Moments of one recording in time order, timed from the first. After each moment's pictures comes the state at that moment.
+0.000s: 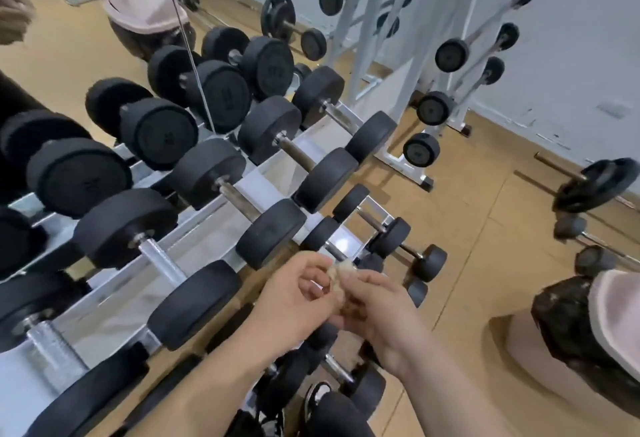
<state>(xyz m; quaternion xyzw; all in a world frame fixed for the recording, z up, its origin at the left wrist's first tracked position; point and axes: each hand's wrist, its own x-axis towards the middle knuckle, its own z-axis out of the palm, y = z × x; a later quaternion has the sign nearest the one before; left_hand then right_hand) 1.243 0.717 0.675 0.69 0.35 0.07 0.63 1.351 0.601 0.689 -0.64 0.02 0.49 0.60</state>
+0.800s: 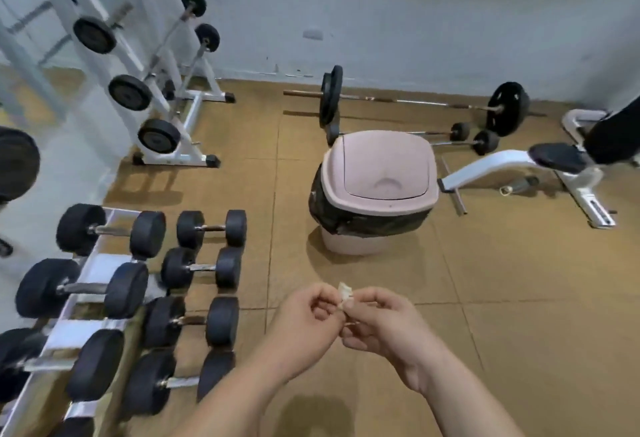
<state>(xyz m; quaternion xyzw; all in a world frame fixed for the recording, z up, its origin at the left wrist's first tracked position) 1.391 0.165 0.659 0.77 0.07 -0.18 0.61 1.400 0.002 0.682 -0.61 0.26 0.30 0.69</state>
